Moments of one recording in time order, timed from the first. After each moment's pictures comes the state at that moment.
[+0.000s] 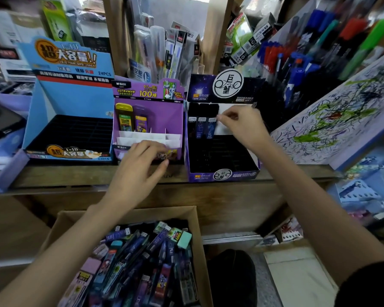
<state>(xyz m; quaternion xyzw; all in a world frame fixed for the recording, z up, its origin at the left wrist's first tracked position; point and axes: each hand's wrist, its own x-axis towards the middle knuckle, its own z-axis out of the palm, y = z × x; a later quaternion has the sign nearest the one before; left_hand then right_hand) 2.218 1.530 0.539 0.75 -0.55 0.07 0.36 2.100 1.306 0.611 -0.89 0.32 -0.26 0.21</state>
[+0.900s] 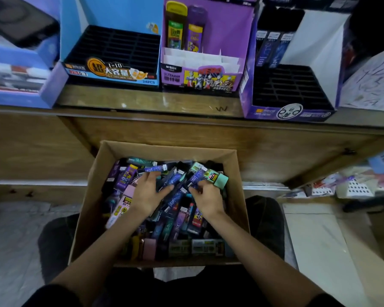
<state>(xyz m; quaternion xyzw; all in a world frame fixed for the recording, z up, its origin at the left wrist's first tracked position) 2.206 1.636 0.324 0.89 -0.27 -0.24 0.29 2.089 1.511 0.325 -0.81 0.44 0.01 0.38</state>
